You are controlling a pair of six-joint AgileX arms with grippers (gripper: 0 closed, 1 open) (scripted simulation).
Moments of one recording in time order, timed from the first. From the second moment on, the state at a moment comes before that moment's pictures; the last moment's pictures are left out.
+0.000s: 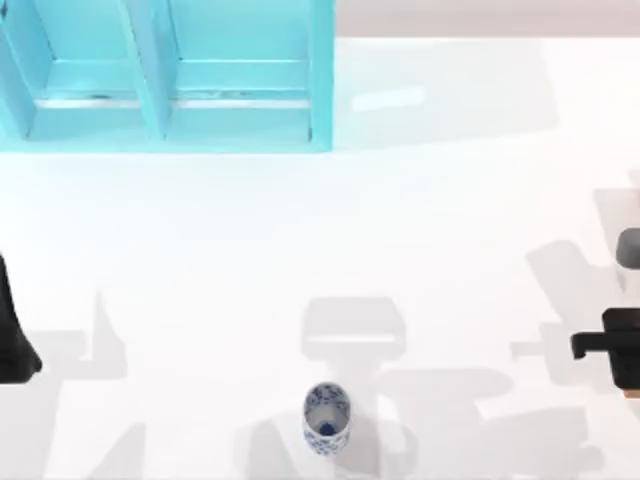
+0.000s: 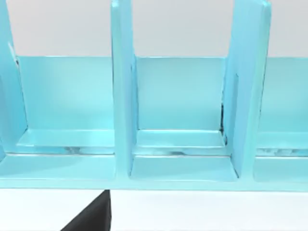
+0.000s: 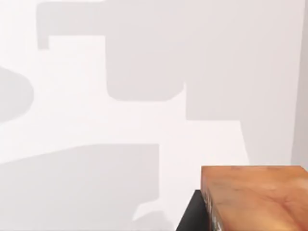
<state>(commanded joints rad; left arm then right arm) 0.00 0.00 0.00 0.00 0.00 0.00 0.32 1.32 0.75 -0.81 0.06 0.31</state>
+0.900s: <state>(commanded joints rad) 0.00 0.00 0.00 0.00 0.00 0.00 0.32 1.32 0.75 -0.81 0.06 0.31</state>
